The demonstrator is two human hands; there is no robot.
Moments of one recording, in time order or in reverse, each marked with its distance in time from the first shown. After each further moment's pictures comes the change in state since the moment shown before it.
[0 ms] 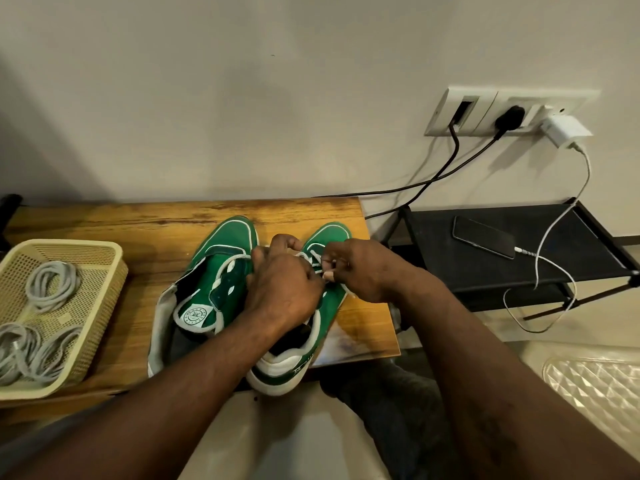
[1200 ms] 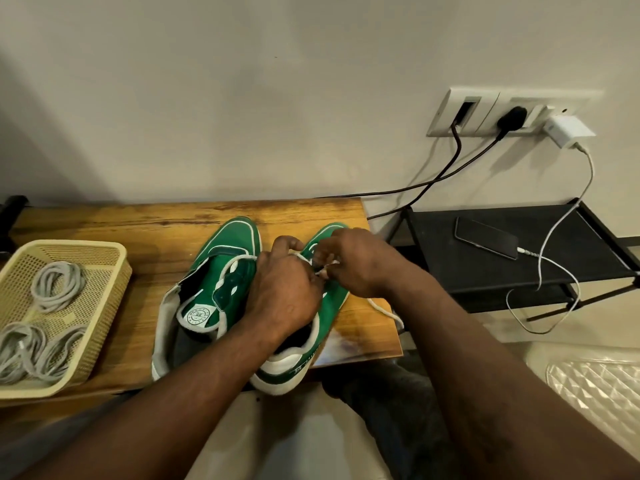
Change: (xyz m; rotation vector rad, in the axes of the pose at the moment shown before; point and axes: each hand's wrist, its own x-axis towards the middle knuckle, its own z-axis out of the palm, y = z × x) left_hand -0.002 -0.003 -0.001 0.051 0.005 0.058; right_hand 0.004 -0.015 -0.008 -0.080 0.083 -0.072
